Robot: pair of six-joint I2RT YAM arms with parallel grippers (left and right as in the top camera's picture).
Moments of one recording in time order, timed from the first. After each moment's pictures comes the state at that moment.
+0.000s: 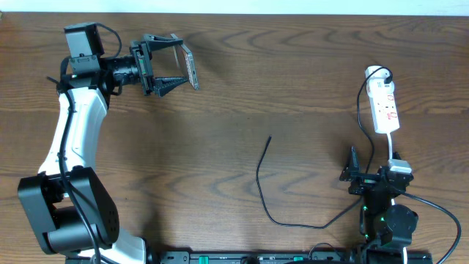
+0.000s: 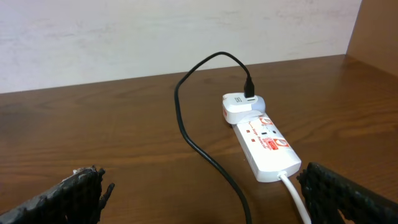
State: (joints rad) left arm 0.16 1.74 1.35 -0.33 1.39 -1.50; right arm -0.12 0.05 0.01 -0.07 -0.02 0.08
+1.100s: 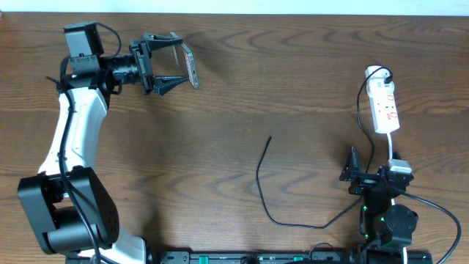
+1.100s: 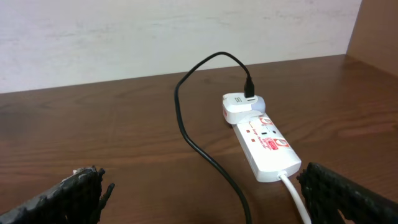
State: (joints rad) left arm 0.16 1.74 1.35 -0.31 1.39 -1.50; right arm -0.12 0.05 0.01 -0.07 -0.02 0.08
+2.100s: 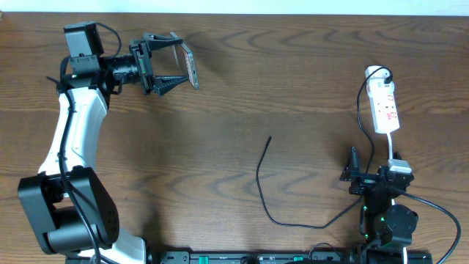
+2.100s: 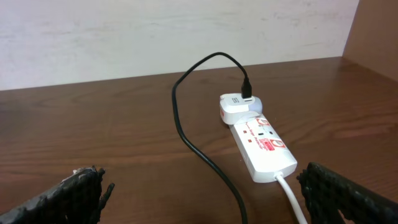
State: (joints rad) left arm 0.16 1.74 1.35 -0.31 1.39 -1.50; right arm -0.12 0.05 0.01 -0.07 -0.01 0.07
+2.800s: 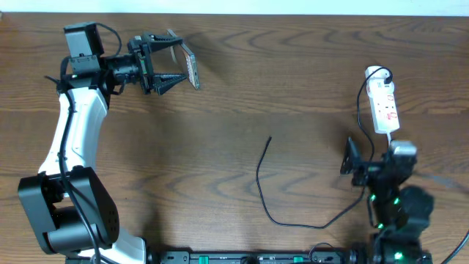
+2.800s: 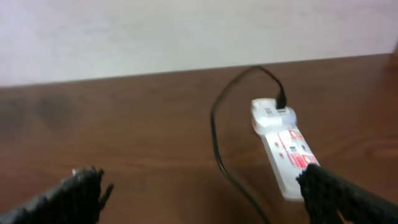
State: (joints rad) left arm 0.16 1.74 1.35 -0.31 1.31 -1.40; right arm -0.12 0.40 0.31 -0.13 -0.16 0.09
